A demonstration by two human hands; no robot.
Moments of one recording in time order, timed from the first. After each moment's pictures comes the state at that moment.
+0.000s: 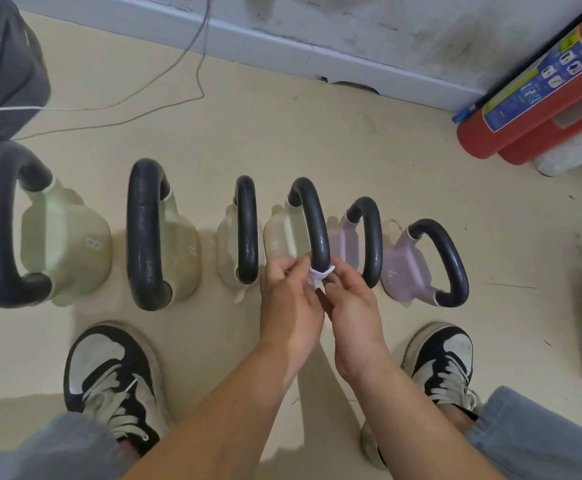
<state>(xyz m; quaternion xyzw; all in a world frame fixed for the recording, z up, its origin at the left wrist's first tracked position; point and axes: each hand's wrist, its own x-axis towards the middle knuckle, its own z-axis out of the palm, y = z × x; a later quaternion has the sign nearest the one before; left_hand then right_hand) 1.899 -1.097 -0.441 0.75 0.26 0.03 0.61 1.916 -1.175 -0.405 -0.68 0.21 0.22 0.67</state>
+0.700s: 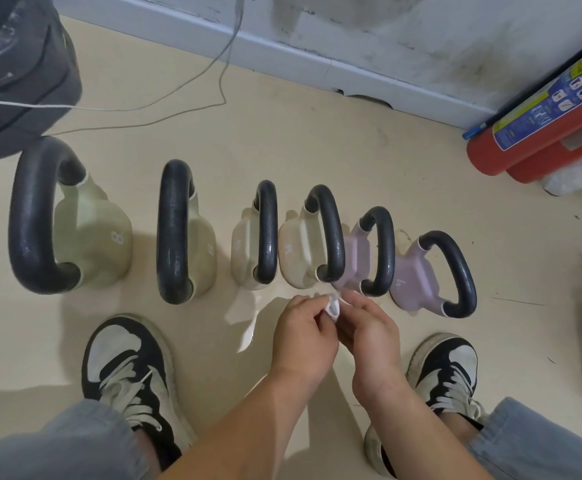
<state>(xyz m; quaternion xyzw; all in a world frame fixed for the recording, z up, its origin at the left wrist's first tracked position) 1.866 -1.107 -0.452 0.74 0.27 -0.03 0.61 1.896 -1.186 -0.402 -0.65 0.32 0.19 0.66</state>
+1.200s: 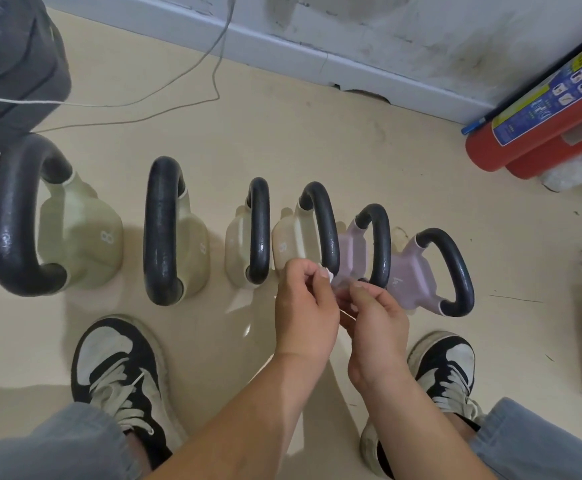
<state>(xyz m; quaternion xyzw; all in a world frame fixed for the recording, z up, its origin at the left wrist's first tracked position) 1.898 -1.111 -0.432 0.65 0.34 0.07 0.68 1.912 -1.186 -0.405 -0.67 0.33 0.11 0.66</state>
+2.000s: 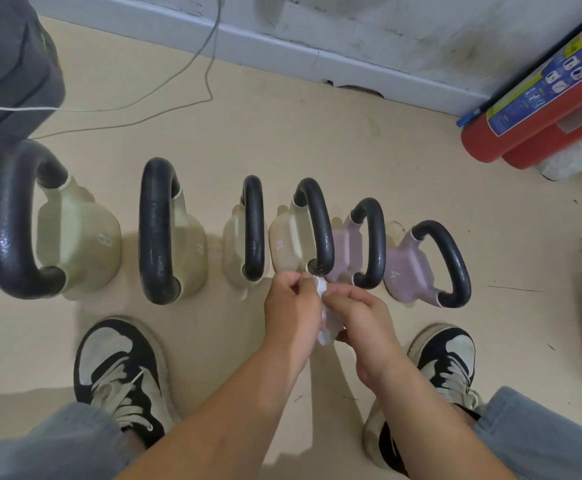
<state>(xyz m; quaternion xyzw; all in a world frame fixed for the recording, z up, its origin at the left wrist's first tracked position) 1.894 -1.097 -0.428 0.57 0.42 -0.10 0.70 1.913 -1.201 -0.412 -0.74 0.25 0.28 0.56</state>
